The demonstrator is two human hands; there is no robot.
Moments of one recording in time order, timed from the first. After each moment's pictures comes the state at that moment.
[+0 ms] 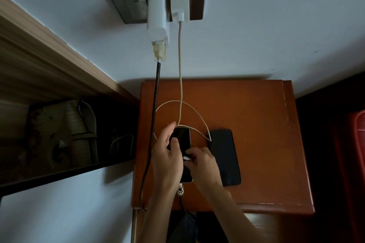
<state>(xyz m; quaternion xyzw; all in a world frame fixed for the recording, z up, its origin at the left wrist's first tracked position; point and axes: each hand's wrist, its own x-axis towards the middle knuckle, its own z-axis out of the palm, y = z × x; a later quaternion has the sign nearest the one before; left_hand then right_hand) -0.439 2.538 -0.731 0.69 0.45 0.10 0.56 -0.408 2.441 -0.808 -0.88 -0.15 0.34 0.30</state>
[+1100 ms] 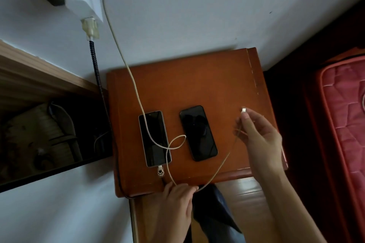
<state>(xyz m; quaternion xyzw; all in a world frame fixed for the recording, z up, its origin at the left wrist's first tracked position) -0.550 2.439 -0.762 0.90 0.14 -0.25 0.33 -0.357 2.302 -0.727 -0.67 0.21 0.17 0.69</state>
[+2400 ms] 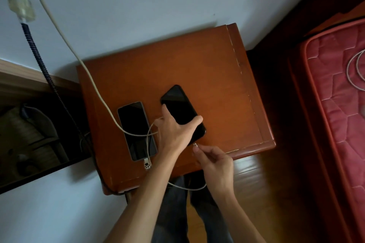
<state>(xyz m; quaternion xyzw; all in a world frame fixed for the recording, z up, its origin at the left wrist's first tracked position) -0.399 2.439 -0.784 0.77 0.43 -0.22 0.43 -0.464 2.310 -0.787 -0.69 0.26 0.24 0.62</state>
